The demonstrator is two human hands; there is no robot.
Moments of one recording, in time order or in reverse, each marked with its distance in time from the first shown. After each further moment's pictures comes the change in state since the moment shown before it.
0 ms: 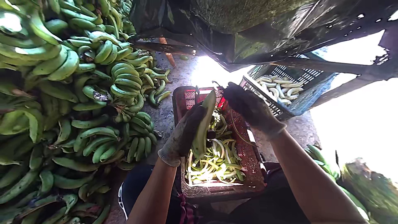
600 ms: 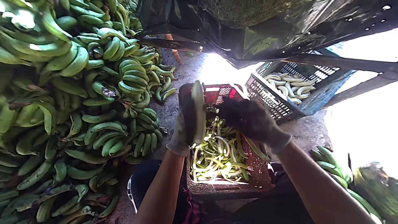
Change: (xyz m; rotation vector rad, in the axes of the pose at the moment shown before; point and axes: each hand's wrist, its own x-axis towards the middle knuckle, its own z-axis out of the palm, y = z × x) left_hand 0.011 -0.019 -0.018 0.091 0.319 0.275; right_hand -0.017 -0.010 0.022 -0.102 -0.007 -0.245
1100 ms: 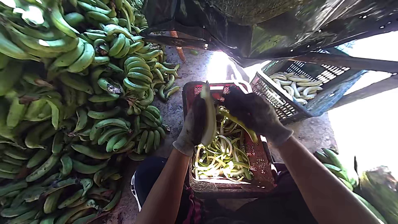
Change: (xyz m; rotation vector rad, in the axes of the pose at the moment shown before) left_hand -0.006 0.001 0.008 -0.035 -0.121 -0.071; right_hand 0.011 0.004 0.005 -0.044 0.000 0.105
